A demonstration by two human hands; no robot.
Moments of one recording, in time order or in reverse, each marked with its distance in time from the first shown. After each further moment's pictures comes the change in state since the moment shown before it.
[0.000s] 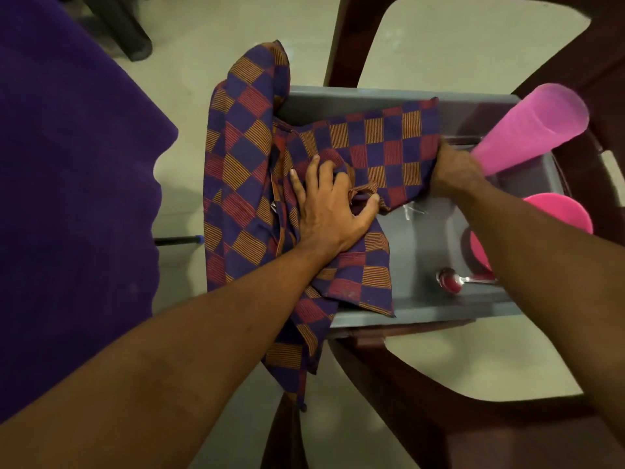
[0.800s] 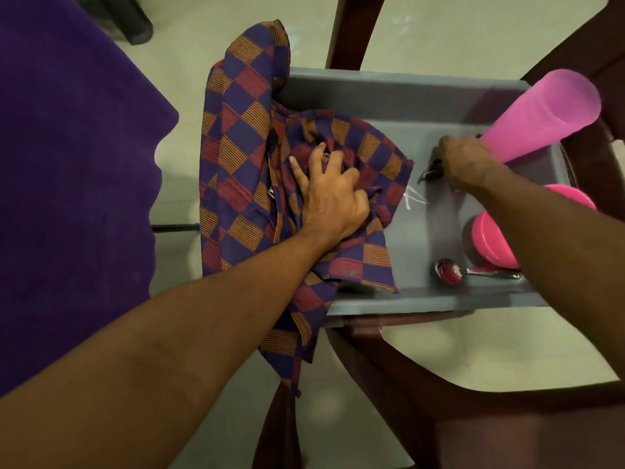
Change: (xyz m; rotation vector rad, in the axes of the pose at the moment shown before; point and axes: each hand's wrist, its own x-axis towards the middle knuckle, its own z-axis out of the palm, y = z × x) left_hand 0.002 0.006 0.001 0.054 -0.020 0.032; right_hand -0.006 0.013 -0.011 -0.242 -0.060 -0.132
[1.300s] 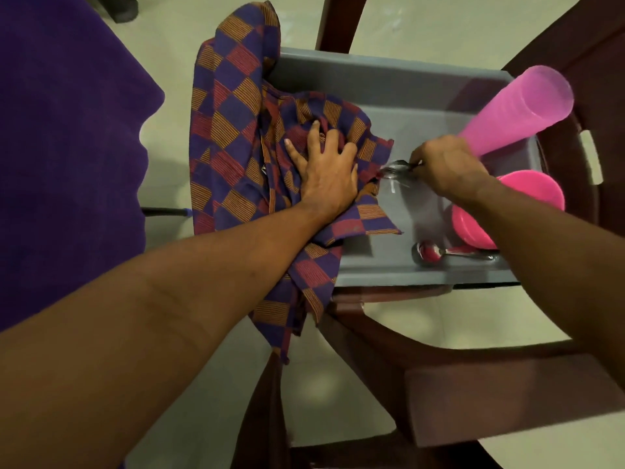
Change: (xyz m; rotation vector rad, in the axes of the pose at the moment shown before) left_hand 0.010 0.020 0.002 0.175 -0.205 -0.038; right_hand -0.044 -0.003 0.000 0.024 0.104 -0.232
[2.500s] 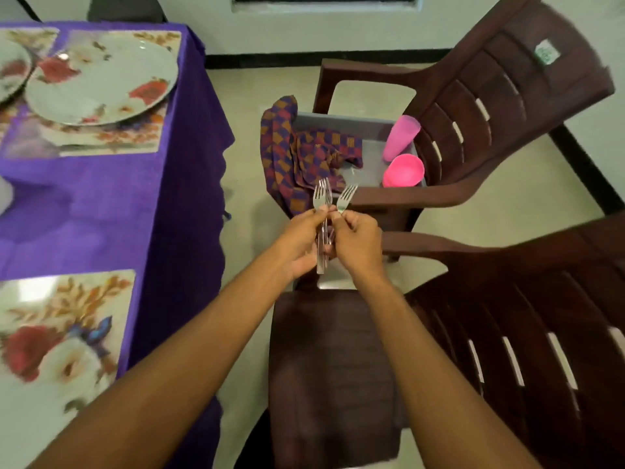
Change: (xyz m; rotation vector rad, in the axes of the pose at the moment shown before) left_hand -0.441 0.066 -0.307 -1.811 -0.341 -0.586; right_hand -0.487 -0.265 -0.108 1.202 0.394 0.253
